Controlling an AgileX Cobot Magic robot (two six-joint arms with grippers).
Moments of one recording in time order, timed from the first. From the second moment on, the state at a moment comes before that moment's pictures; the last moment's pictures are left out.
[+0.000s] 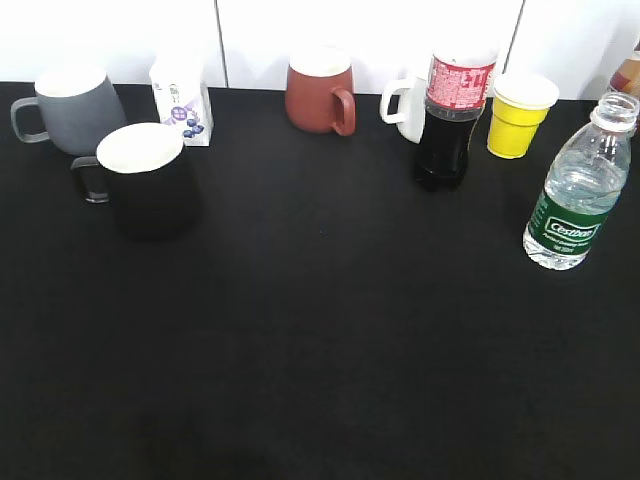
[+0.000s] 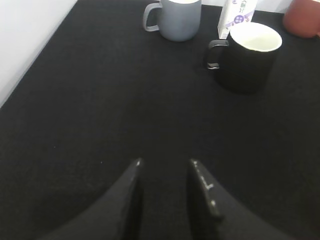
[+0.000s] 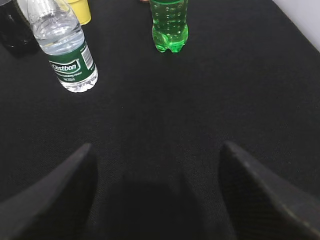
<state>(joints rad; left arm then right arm) -0.04 -0.01 -0.52 0.02 1.07 -0.14 -0.08 -0.01 -0.51 -0.05 1.04 0.15</state>
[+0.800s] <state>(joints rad) -0.04 0.60 -0.57 -0.07 0.39 -0.01 -0.08 -0.01 -0.51 -0.05 1.04 0.15</state>
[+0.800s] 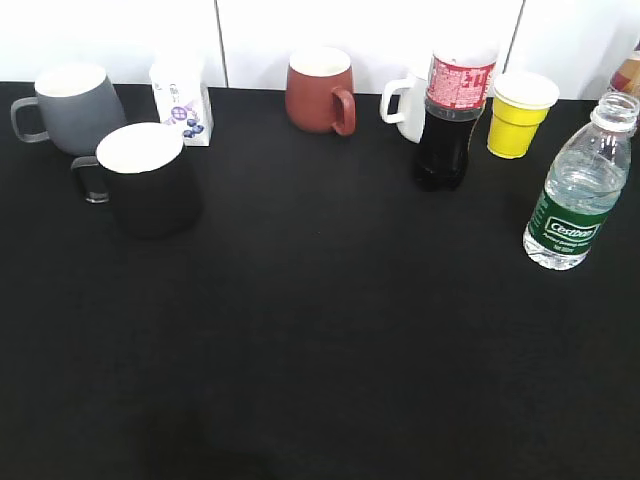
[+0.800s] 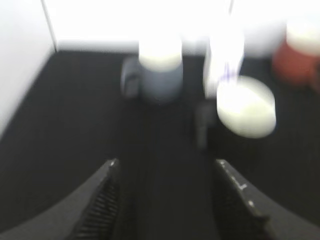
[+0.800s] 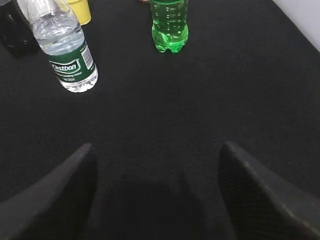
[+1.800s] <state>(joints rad) -0.21 1.66 -0.35 -0.08 -0.95 -0.05 -0.08 -0.01 -0.51 -0.05 1.04 0.15</state>
